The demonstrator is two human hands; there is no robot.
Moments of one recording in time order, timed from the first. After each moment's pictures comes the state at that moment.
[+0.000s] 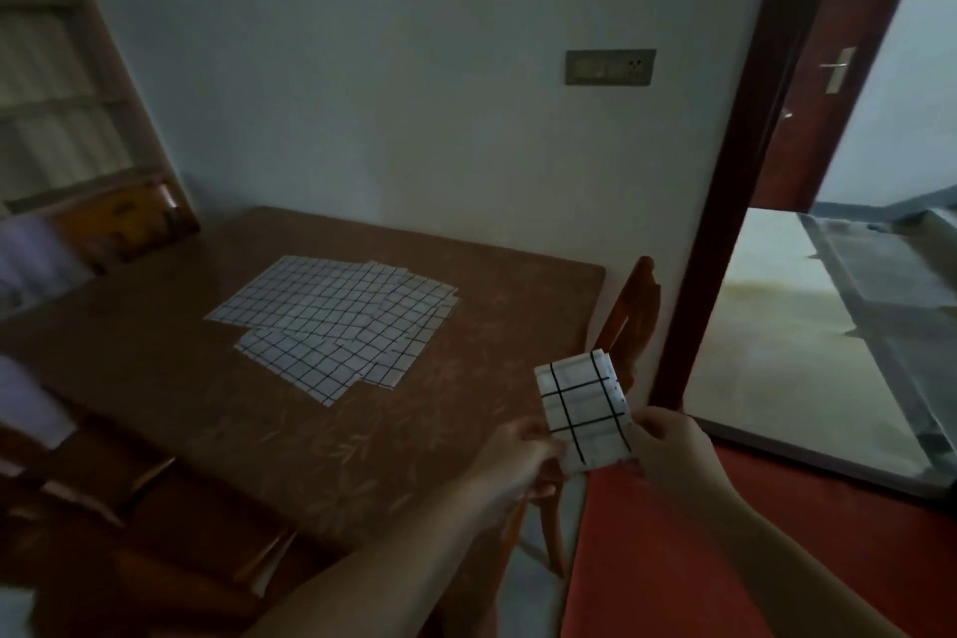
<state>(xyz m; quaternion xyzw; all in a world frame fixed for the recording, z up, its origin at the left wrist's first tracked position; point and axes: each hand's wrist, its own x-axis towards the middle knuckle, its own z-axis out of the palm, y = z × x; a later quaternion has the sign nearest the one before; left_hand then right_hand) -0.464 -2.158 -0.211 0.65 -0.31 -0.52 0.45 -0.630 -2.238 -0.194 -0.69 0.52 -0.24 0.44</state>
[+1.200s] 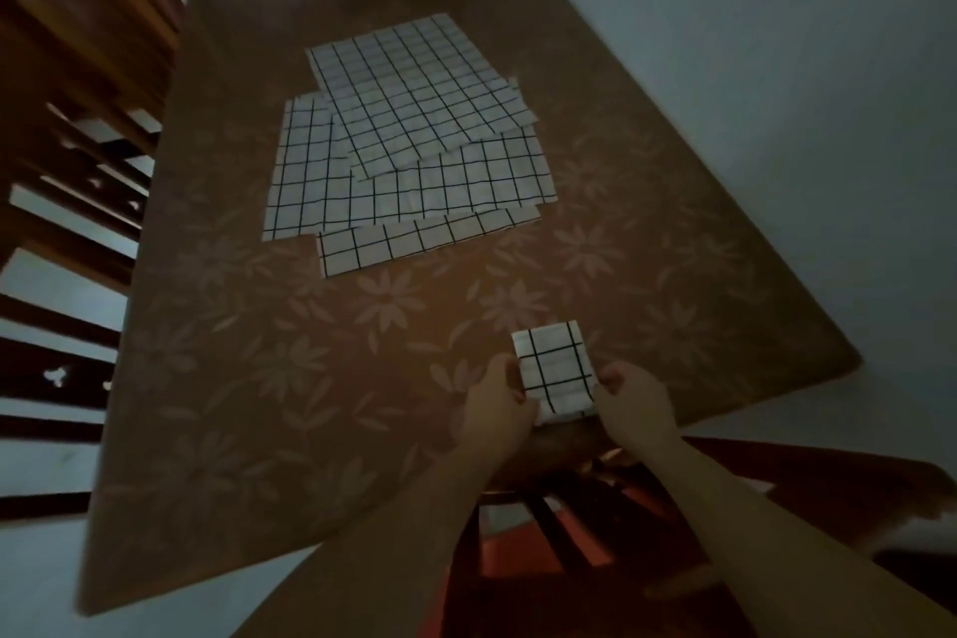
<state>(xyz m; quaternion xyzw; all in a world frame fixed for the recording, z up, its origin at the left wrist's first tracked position) -0.367 -2.551 -0.404 0.87 0.06 -0.25 0.42 -0.386 -2.712 -0.395 -0.89 0.26 0.14 0.35</state>
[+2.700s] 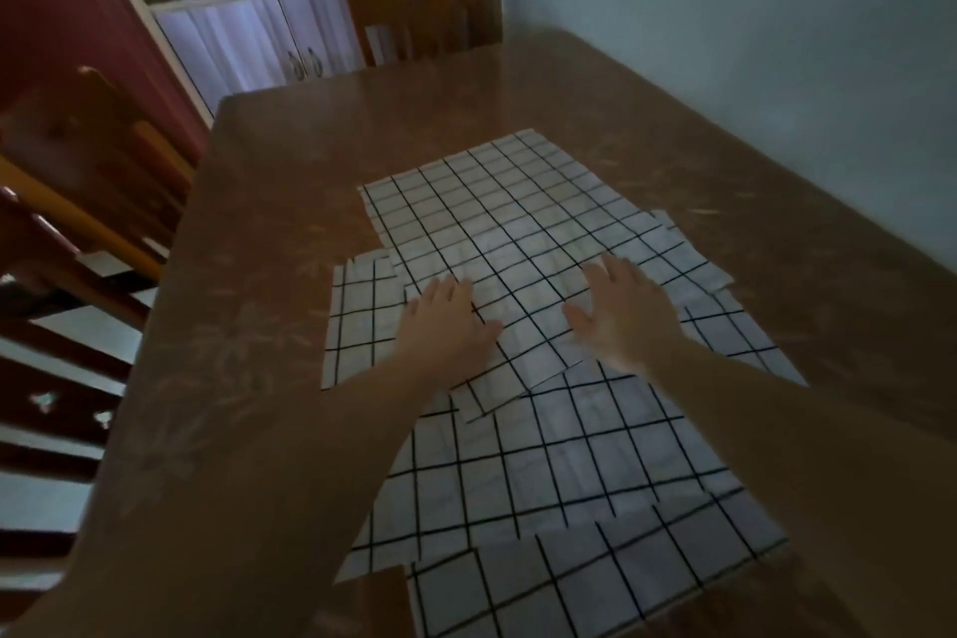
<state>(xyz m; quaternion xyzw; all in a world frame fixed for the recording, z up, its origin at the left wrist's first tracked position) 0.121 -2.366 -0.444 0.99 -0.12 -0.09 0.05 0.087 -2.575 -0.434 -1.00 0.03 0.00 0.08</state>
